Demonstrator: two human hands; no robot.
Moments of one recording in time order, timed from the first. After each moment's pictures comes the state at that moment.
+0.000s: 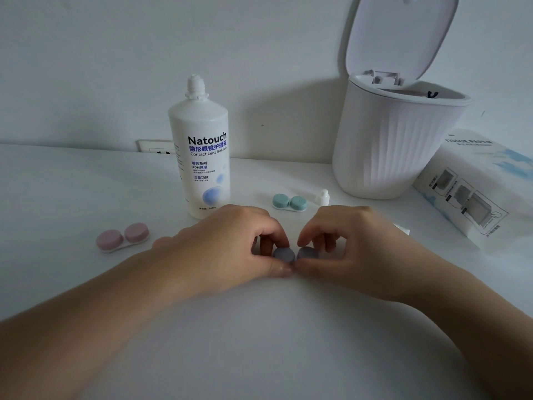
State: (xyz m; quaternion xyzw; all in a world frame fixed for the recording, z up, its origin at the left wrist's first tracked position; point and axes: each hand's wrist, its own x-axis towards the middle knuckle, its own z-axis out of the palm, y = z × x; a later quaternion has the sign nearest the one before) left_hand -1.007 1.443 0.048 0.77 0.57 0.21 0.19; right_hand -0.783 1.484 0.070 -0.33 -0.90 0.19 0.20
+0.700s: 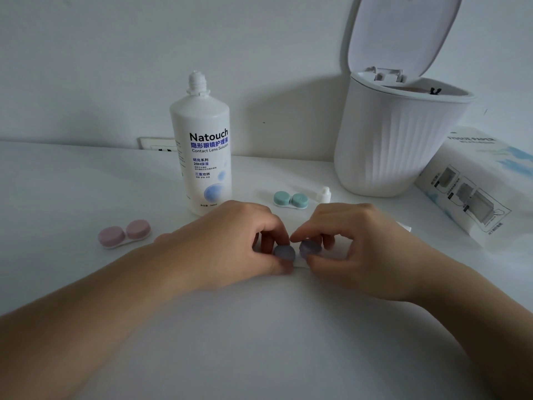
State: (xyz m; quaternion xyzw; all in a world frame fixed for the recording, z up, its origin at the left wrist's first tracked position) left_hand -1.005 1.441 0.052 0.78 0.56 0.22 0.19; right_hand -0.783 1.483 0.071 -0.27 -0.92 0.19 0.21
